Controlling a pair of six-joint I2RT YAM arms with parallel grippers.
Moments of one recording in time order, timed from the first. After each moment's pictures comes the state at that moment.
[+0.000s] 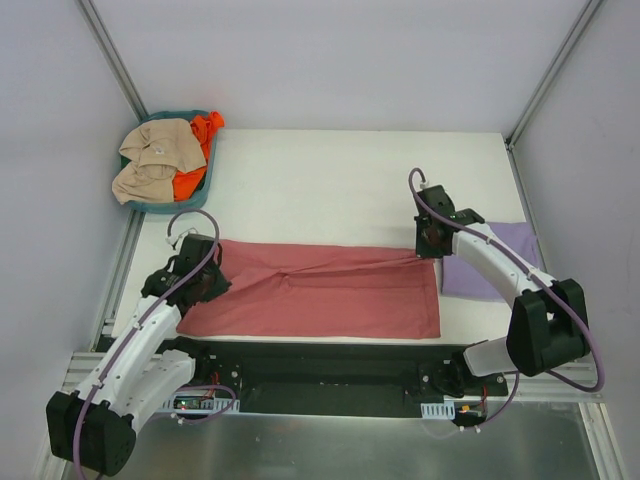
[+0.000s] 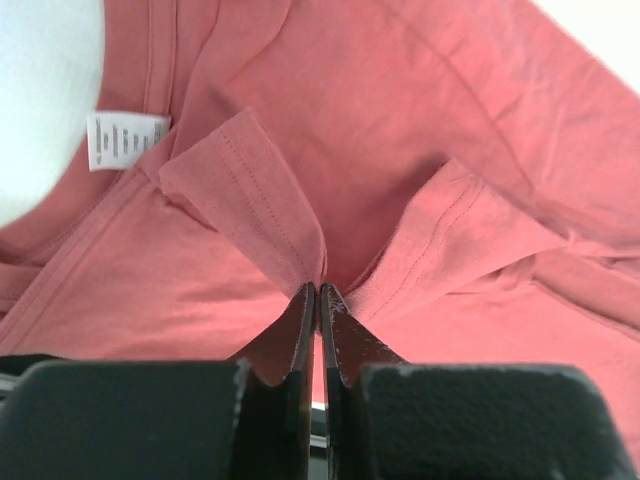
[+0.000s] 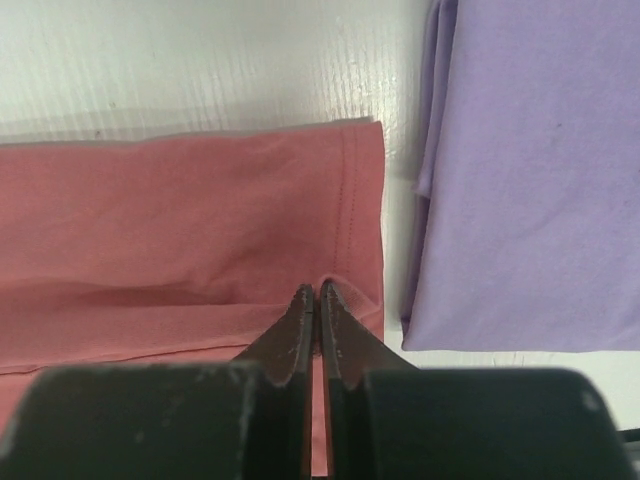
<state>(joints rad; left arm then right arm) -0.27 0.79 0.61 -0.80 -0.16 -0.76 0.37 1.41 1.00 -0.73 0.26 0.35</state>
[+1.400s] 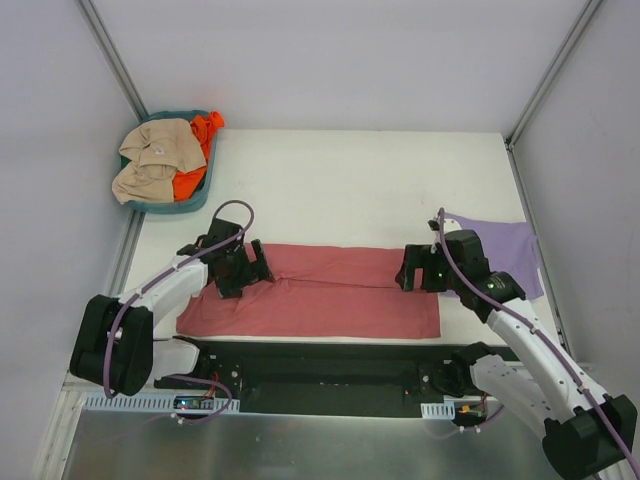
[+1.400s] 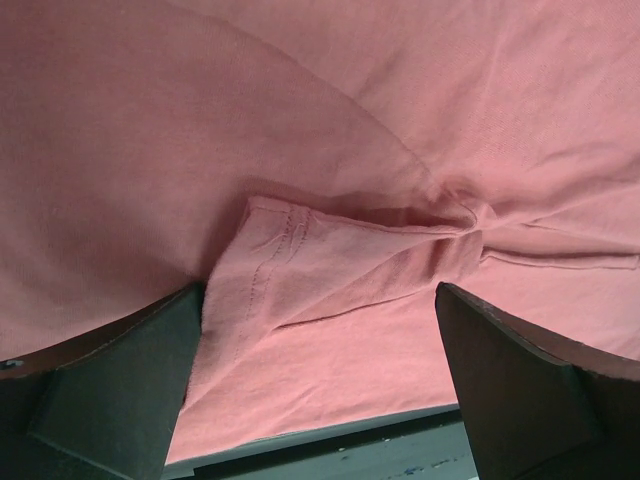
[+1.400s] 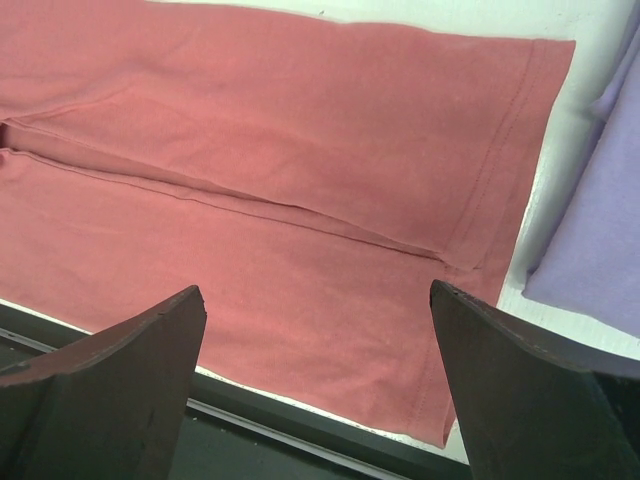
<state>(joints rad) -0.29 1.24 0.62 -0.50 0.17 -0.70 0.41 0.82 0.64 -0.63 -0.08 0.32</state>
